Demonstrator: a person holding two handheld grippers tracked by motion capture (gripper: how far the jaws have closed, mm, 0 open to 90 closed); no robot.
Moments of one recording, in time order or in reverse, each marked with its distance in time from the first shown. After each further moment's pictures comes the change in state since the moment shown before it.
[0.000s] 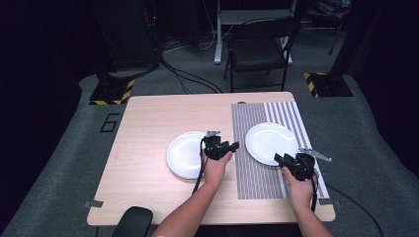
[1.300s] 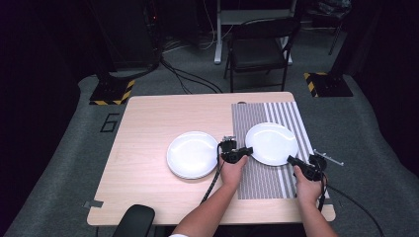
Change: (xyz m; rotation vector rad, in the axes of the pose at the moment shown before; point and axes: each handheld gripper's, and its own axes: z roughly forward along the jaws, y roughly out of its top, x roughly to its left) left arm -0.025 -0.029 0.054 0.063 -0.060 -0.083; right arm -0.051 -0.009 0.007 0.015 -0.106 0.237
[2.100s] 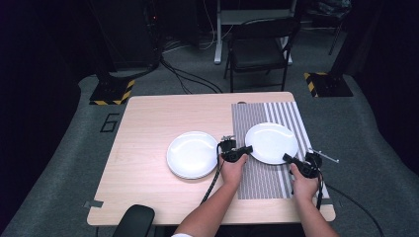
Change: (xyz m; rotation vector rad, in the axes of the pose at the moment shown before) left arm 0.002 0.001 0.006 -0.023 -0.018 -0.061; right arm 0.004 0.001 0.015 0.021 0.041 0.018
